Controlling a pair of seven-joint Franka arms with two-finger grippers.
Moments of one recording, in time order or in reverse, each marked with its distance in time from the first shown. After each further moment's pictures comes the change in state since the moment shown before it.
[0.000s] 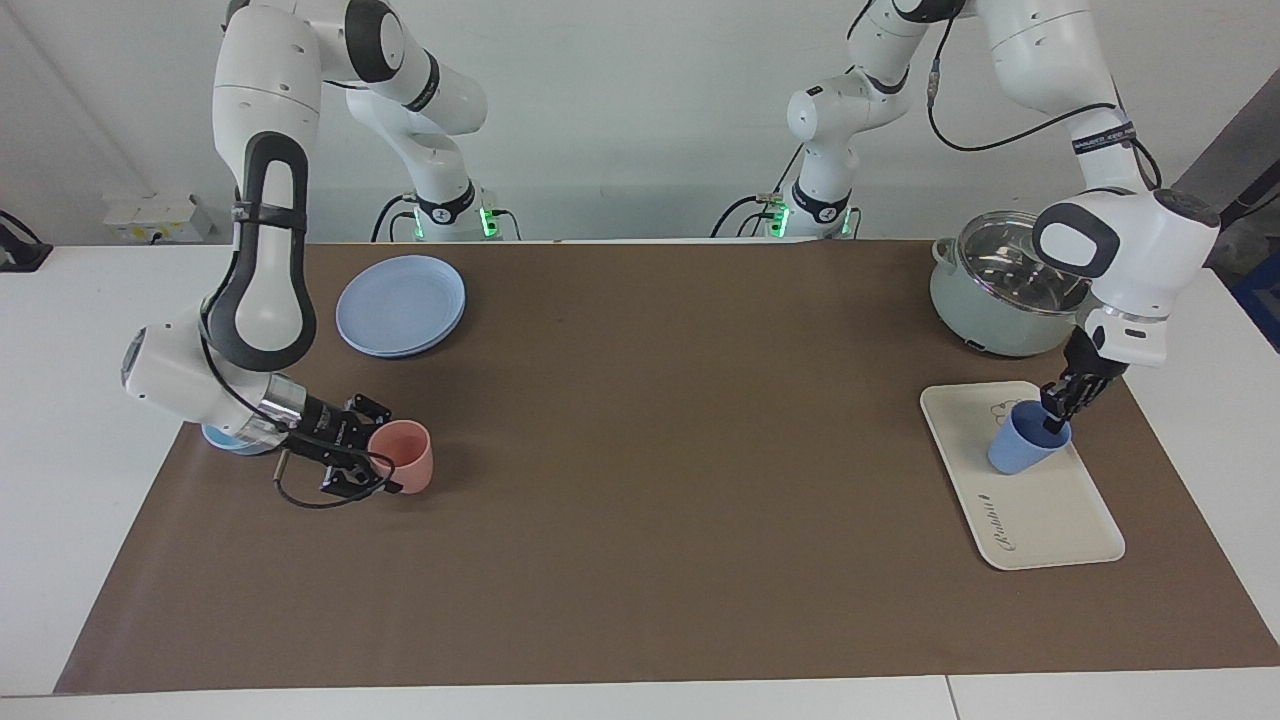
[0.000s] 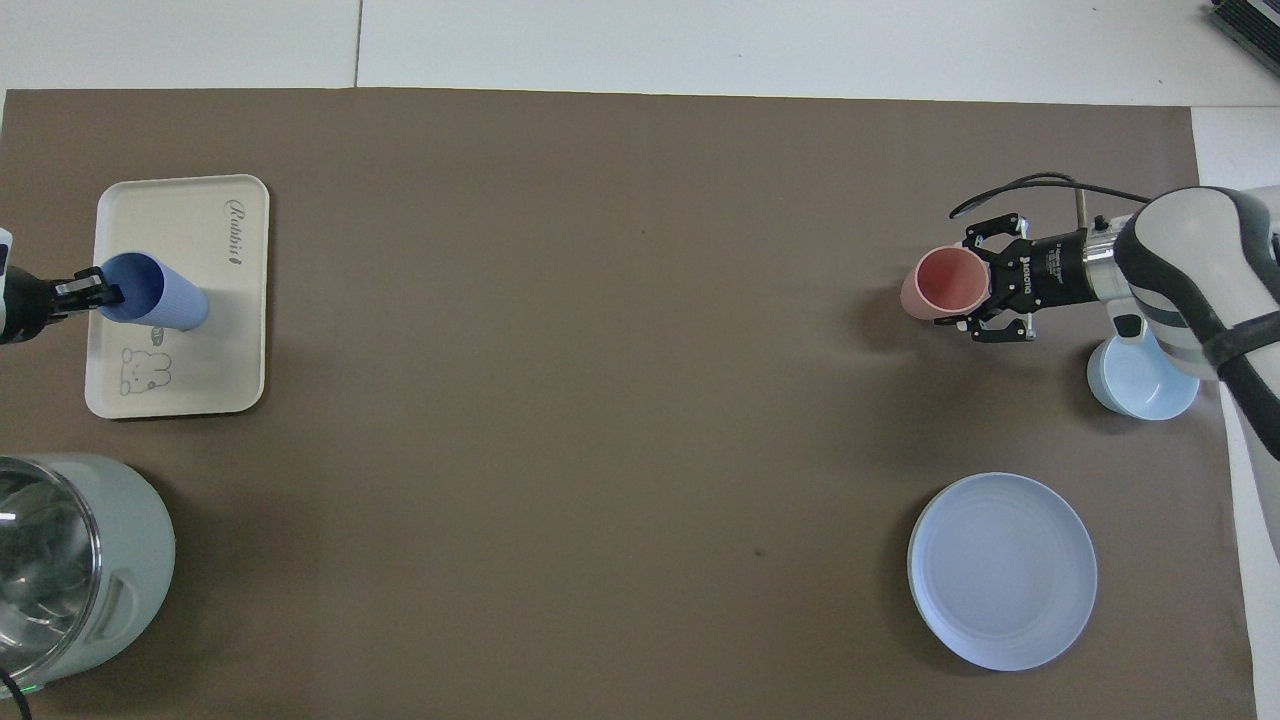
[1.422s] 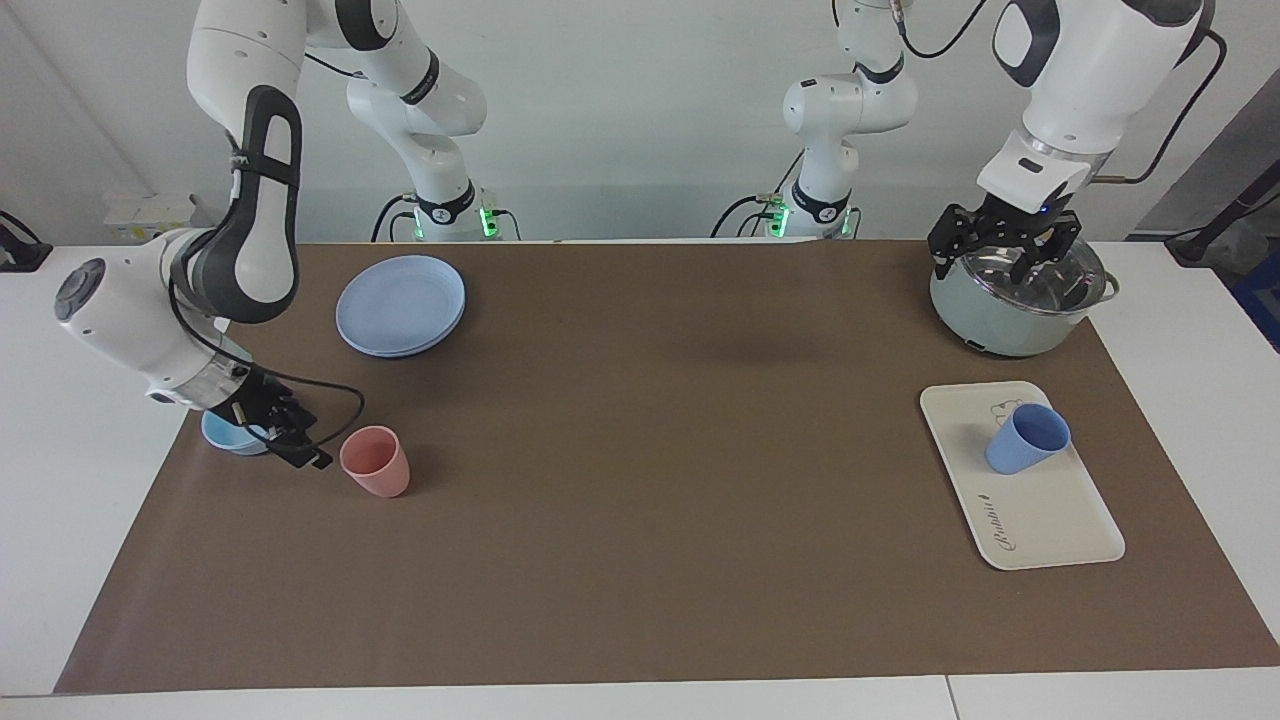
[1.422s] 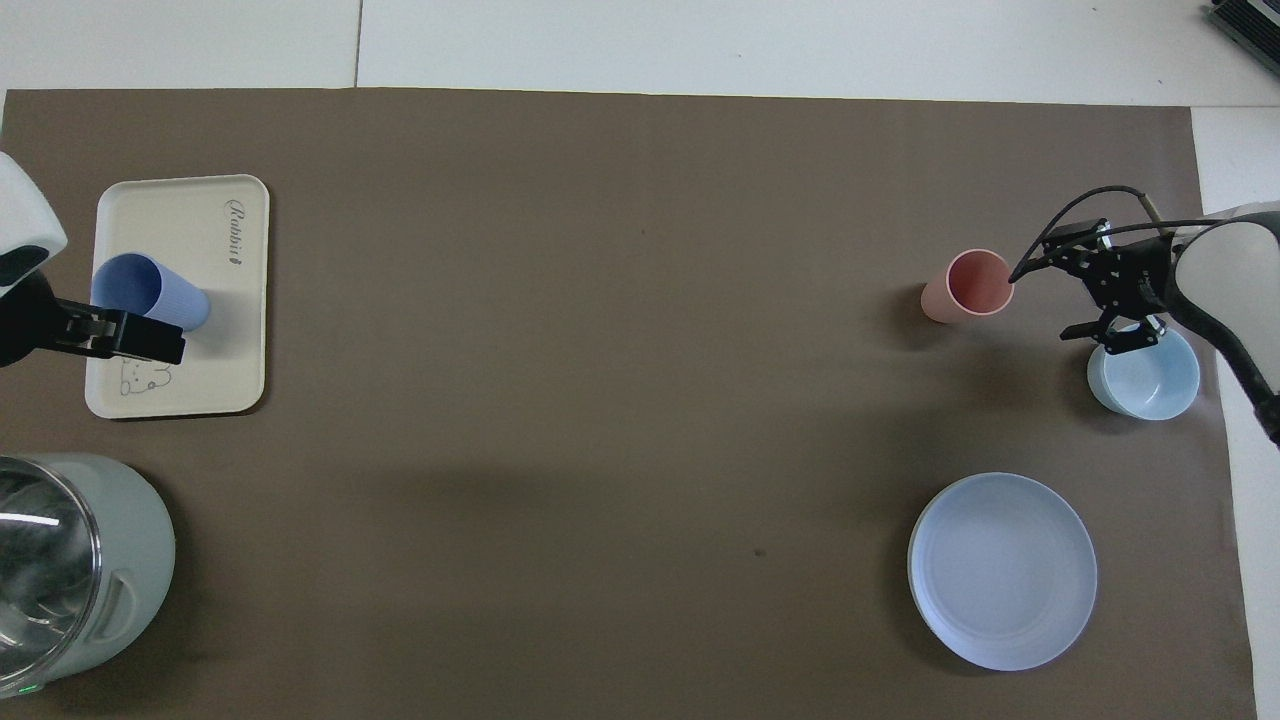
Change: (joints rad) left arm -0.276 -0.279 -0.043 0.363 0.202 -0.919 0.030; right arm -0.032 -0.175 -0.002 -0.048 -0.406 0.033 -0.567
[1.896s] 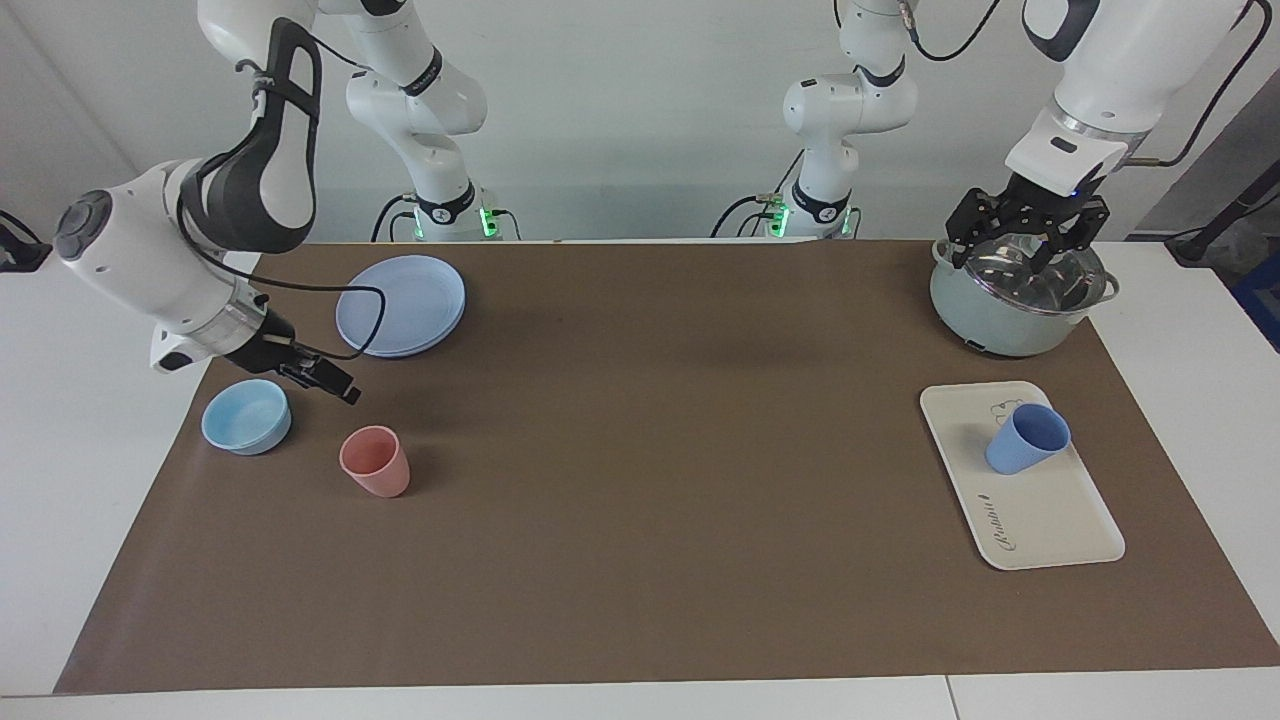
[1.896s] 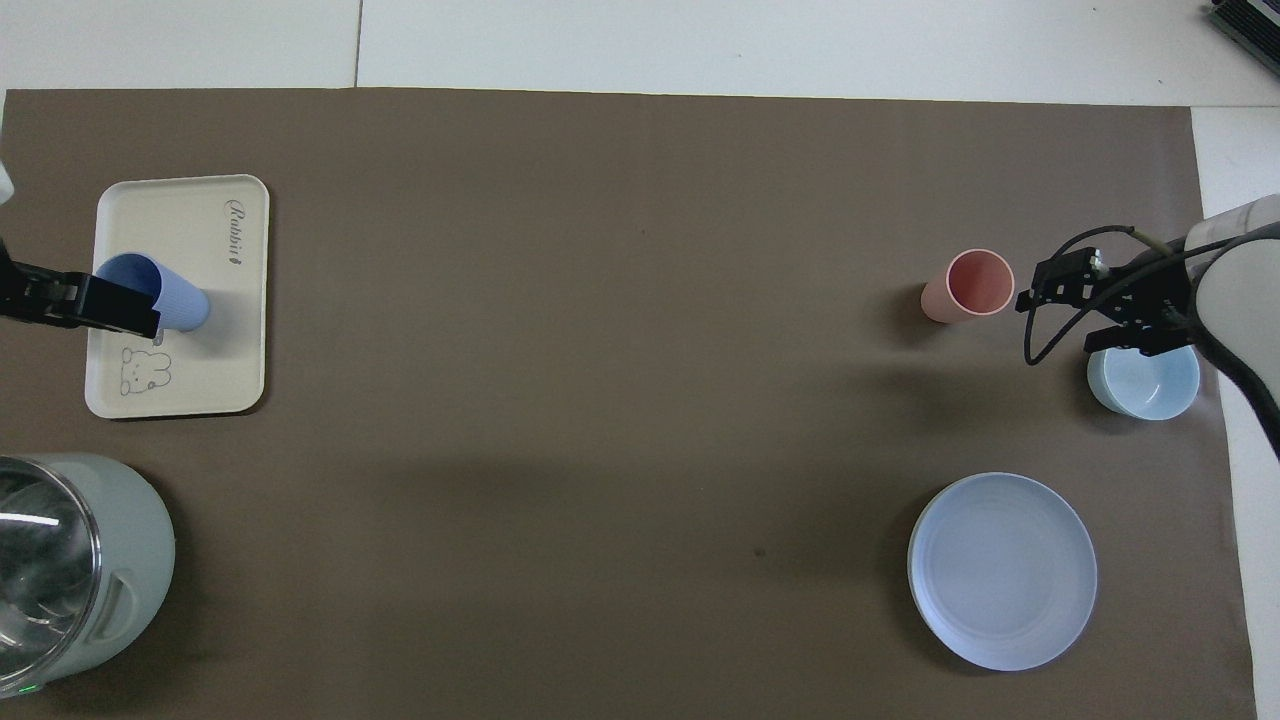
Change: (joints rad) left arm 0.000 0.071 -0.001 0.113 -0.007 -0.049 -0.004; right arm 0.104 -0.144 0.004 -0.006 -0.175 -0.159 -0.233
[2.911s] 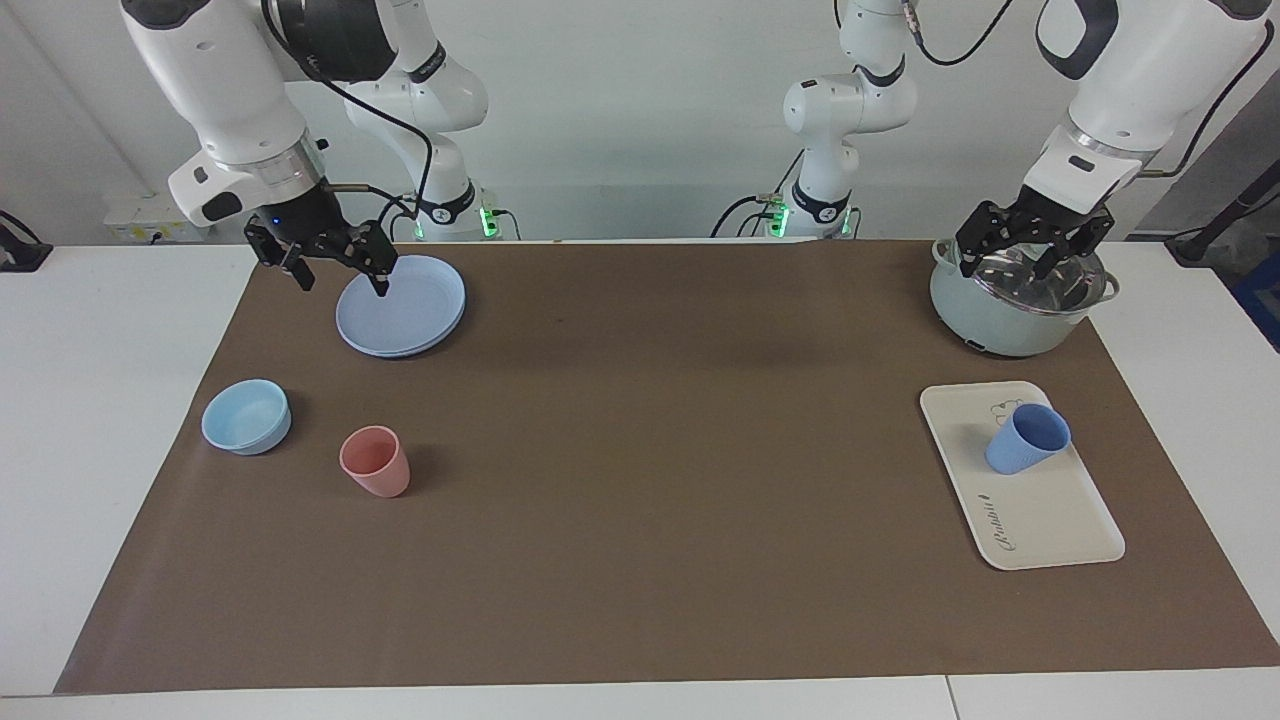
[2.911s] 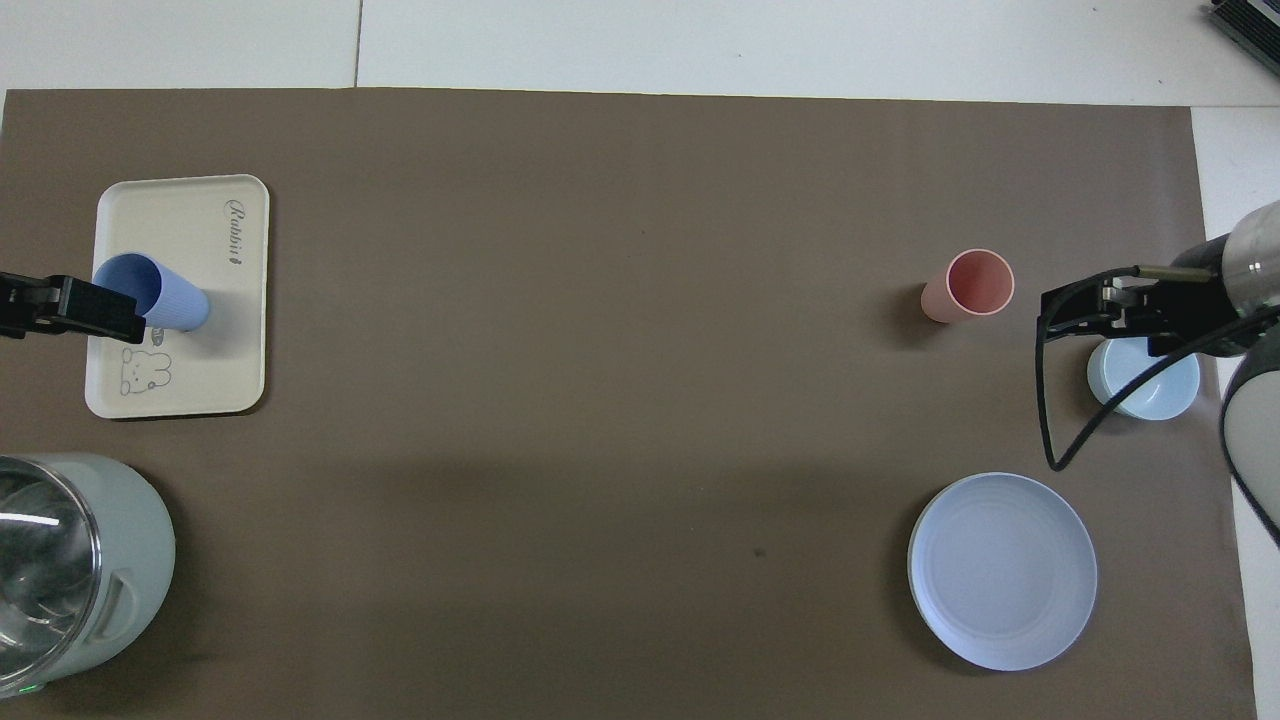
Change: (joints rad) left arm 0.025 -0.012 0.026 -0.042 -0.016 0.007 -0.029; right arm 0.153 -0.193 0.012 0.127 -0.180 -0.234 0.000
